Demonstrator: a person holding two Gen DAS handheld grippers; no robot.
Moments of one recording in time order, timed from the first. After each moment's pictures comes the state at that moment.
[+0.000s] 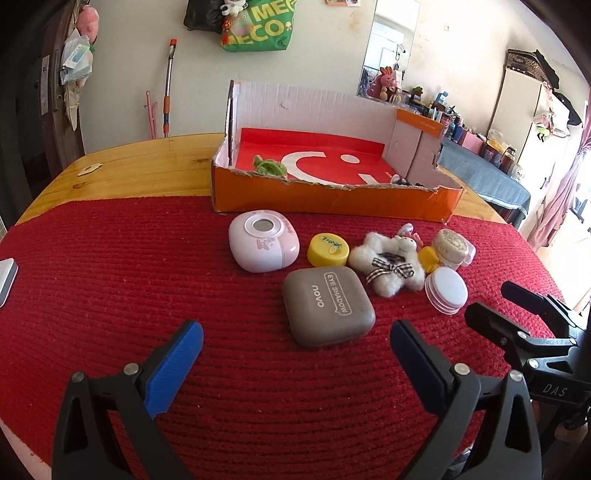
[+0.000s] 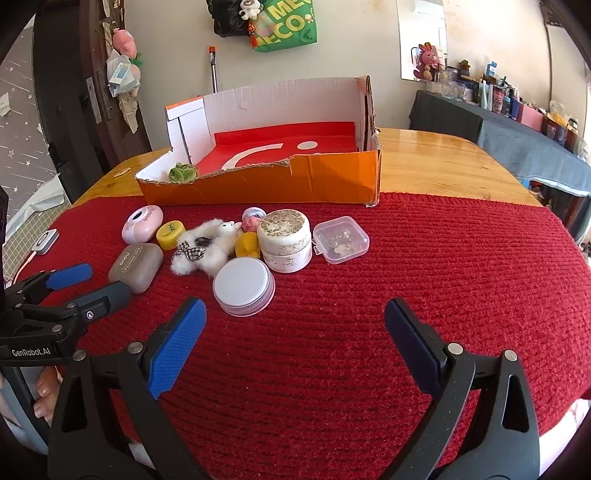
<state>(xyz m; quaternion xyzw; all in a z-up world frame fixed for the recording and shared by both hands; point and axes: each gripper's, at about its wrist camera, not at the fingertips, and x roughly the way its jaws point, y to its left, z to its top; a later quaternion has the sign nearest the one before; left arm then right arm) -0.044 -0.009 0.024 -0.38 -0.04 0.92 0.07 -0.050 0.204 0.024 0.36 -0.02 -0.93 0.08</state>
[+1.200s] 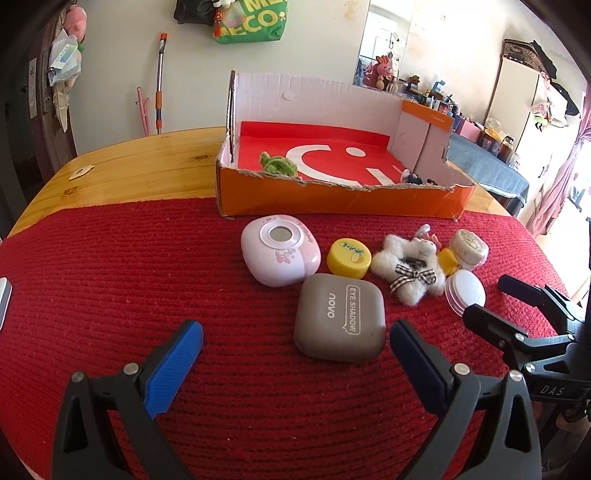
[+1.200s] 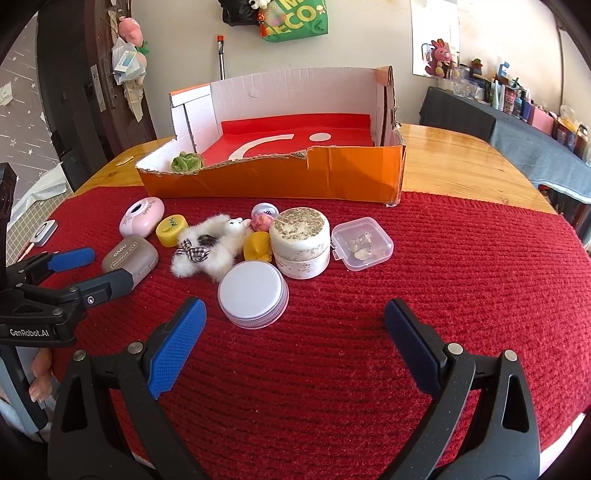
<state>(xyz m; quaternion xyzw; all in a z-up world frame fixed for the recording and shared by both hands) -0.064 -0.025 0.024 -0.40 -0.03 0.91 0.09 -0.067 0.193 0.018 0.37 0.00 -0.92 0.09</state>
